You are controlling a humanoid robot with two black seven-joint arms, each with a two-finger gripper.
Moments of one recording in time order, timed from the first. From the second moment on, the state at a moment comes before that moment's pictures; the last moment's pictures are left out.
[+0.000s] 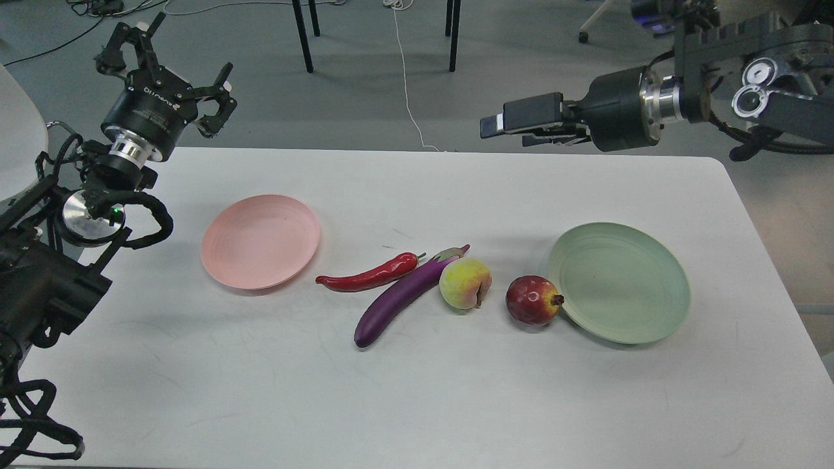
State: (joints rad) left arm -0.74 0.41 -0.94 -0.76 -0.14 -0.49 -0.19; right arm 1.70 -0.59 -0.47 1.18 -0.85 0.49 0.38
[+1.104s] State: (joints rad) left arm -0.73 0.43 -0.93 -0.76 -0.14 -0.49 -0.19; right arm 1.52 -0.32 -0.75 1.06 -1.14 0.34 0.40
